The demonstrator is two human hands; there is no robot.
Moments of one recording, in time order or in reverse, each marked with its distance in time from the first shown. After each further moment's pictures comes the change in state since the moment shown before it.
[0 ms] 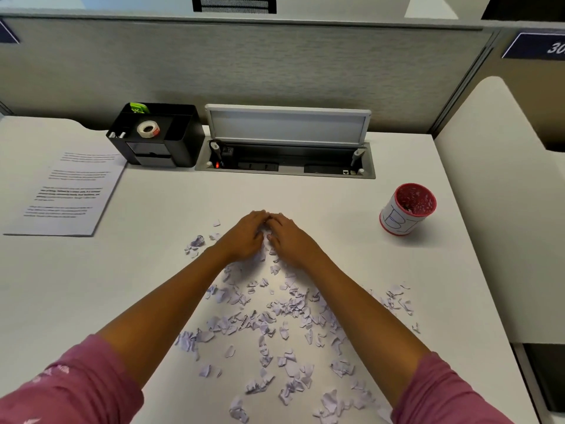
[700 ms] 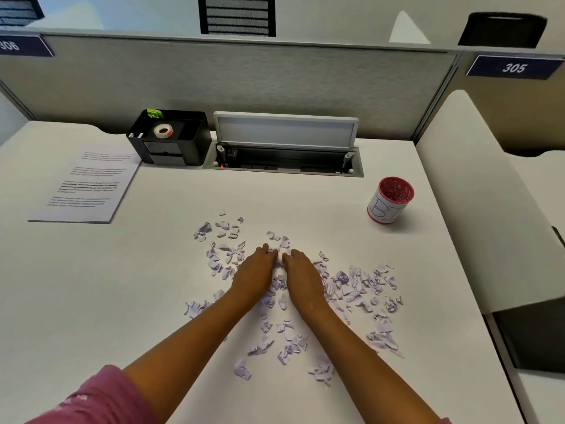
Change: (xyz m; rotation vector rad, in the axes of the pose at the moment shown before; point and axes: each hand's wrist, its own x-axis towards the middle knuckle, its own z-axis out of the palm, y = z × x) left_hand -0.102 0.064 0.064 0.295 0.073 -0.152; right_hand -0.123 -0.046 0.038 -0.039 0.194 0.284
